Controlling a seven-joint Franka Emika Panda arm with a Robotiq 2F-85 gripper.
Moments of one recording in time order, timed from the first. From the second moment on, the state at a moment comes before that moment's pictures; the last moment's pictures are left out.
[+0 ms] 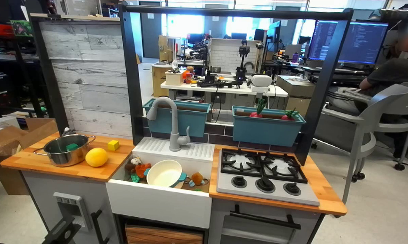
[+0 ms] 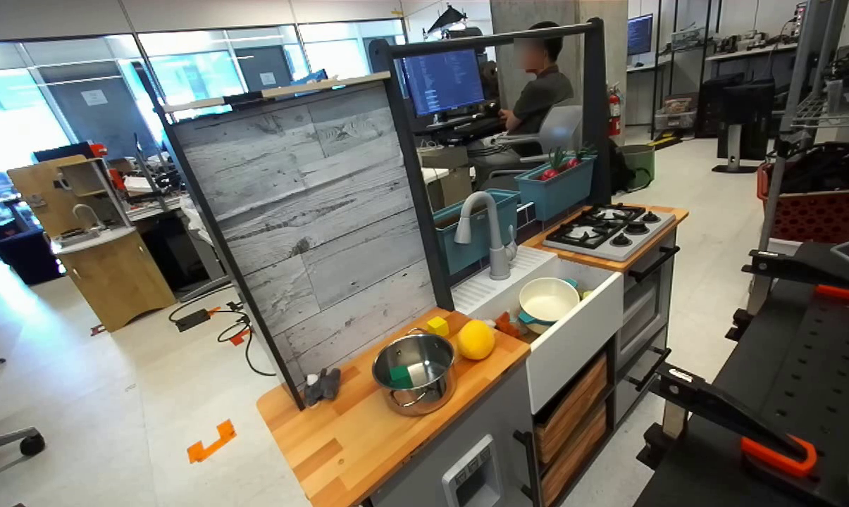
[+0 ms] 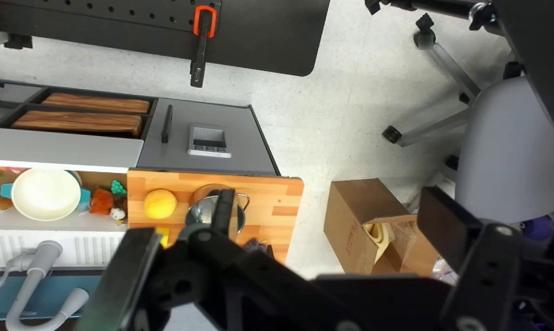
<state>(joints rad) 0.27 -0.81 0.19 -2.63 0.28 2.00 0.10</state>
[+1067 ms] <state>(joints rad) 0.25 -0.80 0.19 -2.64 0.27 2.03 0.09</state>
